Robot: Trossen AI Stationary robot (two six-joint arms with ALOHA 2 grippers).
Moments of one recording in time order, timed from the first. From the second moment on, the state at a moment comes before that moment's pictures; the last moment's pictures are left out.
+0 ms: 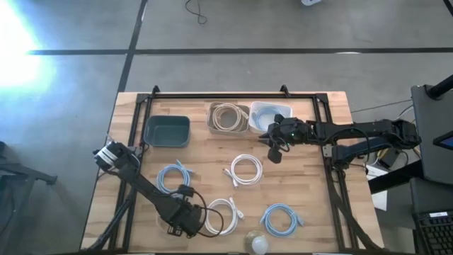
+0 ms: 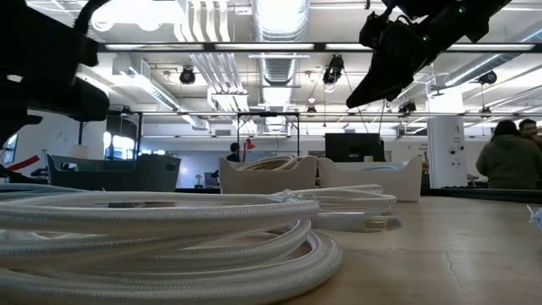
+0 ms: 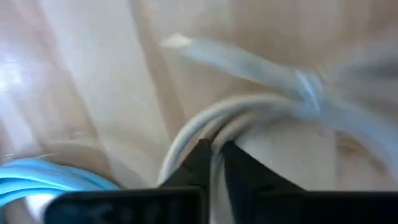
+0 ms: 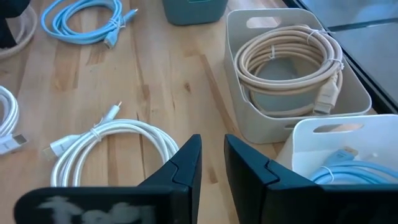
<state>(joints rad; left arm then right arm) -0.68 1.91 1.24 -0.91 -0.07 -0.47 -0.12 1.15 0.70 -0.18 0.10 0.09</state>
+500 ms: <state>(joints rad) -0.67 1.88 1.35 -1.07 -0.50 -0.52 -0.12 1.15 0.70 -0.18 0.10 0.10</state>
